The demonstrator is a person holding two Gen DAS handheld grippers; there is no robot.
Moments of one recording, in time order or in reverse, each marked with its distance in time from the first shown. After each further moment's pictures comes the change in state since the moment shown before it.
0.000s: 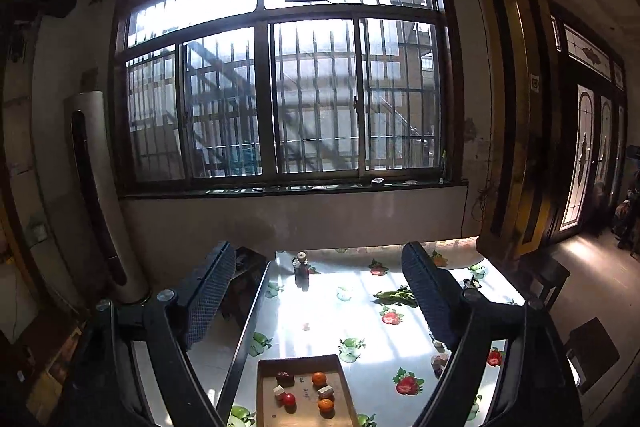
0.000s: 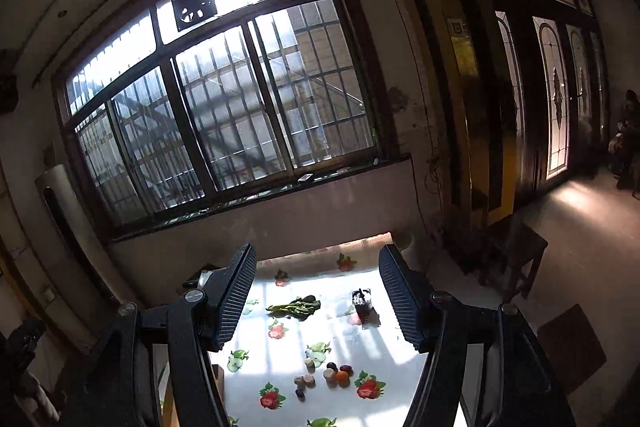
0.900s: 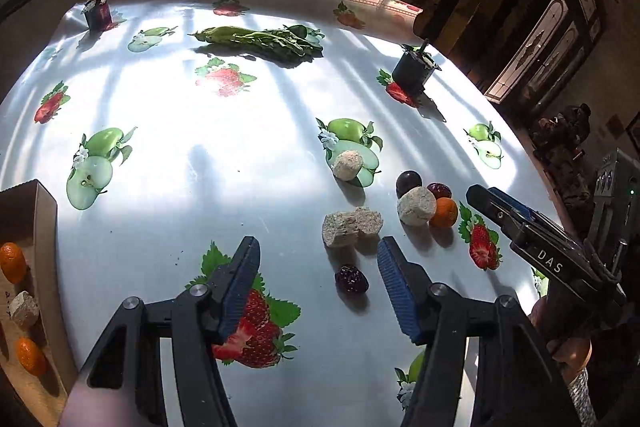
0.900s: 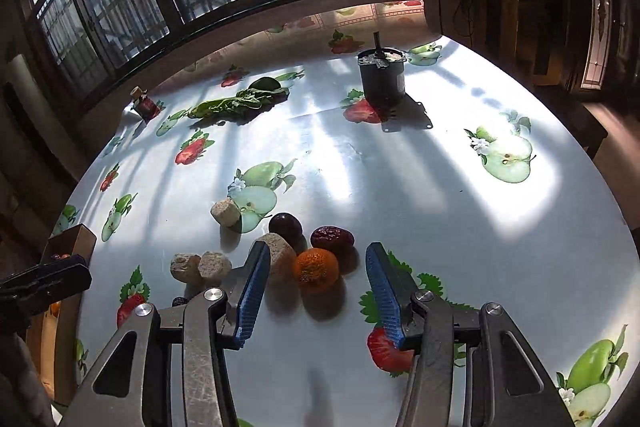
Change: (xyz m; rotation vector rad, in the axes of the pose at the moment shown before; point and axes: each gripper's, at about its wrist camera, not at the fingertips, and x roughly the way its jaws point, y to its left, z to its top) left arm 0.368 -0.228 -0.341 -0.099 0.749 -0.443; right arm 0.371 -0.043 -0.378 -0.021 0.443 0.088
